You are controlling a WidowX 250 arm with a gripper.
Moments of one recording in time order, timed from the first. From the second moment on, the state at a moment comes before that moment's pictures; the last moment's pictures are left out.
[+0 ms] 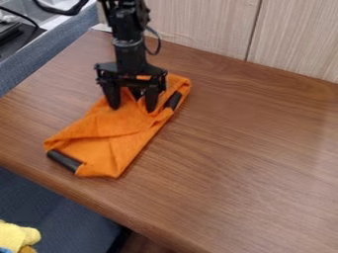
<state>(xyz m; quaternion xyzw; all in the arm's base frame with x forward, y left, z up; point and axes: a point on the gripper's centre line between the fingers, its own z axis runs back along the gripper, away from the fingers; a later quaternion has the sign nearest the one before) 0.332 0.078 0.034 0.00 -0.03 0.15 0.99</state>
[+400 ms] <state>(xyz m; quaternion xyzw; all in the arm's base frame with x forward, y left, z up) 0.368 0.084 0.037 -0.01 -0.05 0.15 0.99</state>
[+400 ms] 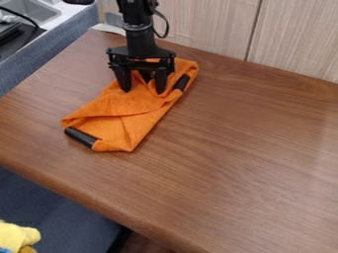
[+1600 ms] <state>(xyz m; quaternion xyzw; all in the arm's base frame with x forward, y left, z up) 0.344 0.090 0.133 0.01 -0.13 0.16 0.98</state>
